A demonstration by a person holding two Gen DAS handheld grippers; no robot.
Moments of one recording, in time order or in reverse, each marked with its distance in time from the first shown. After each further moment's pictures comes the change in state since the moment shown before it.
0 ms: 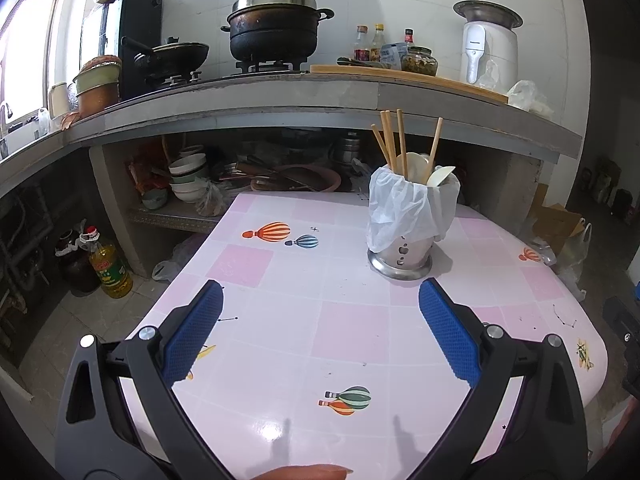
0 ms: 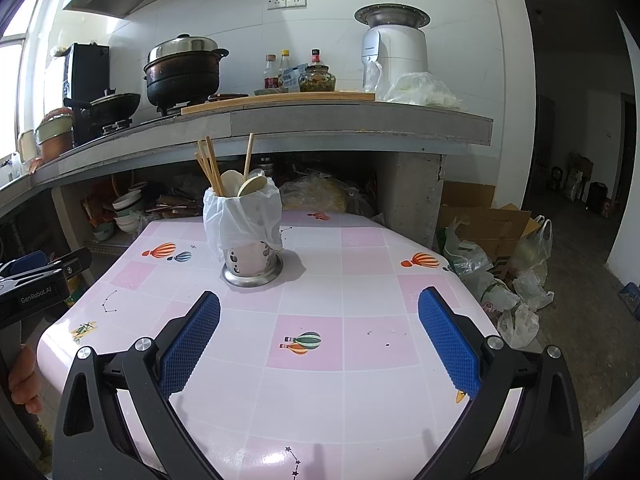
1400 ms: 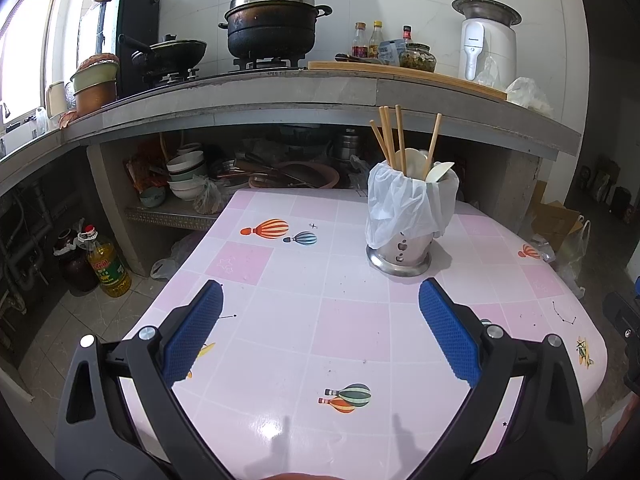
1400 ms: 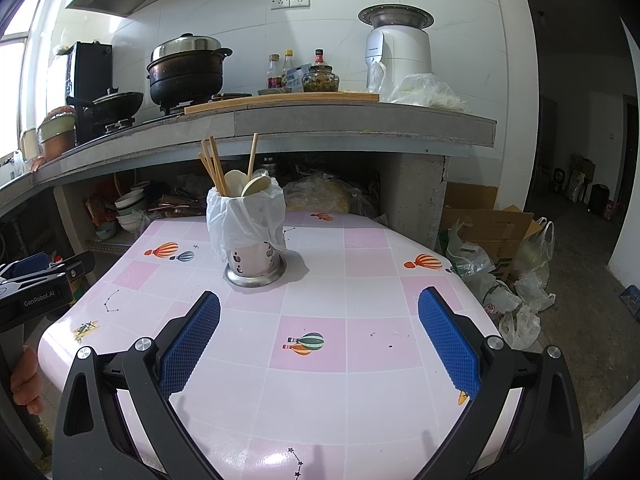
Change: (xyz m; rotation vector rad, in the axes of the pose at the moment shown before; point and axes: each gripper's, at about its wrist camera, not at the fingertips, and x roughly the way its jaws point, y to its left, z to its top) left arm 0.002 -0.004 0.000 0.005 0.004 -0.003; right arm -0.001 0.005 0.001 -0.002 -0.001 0.002
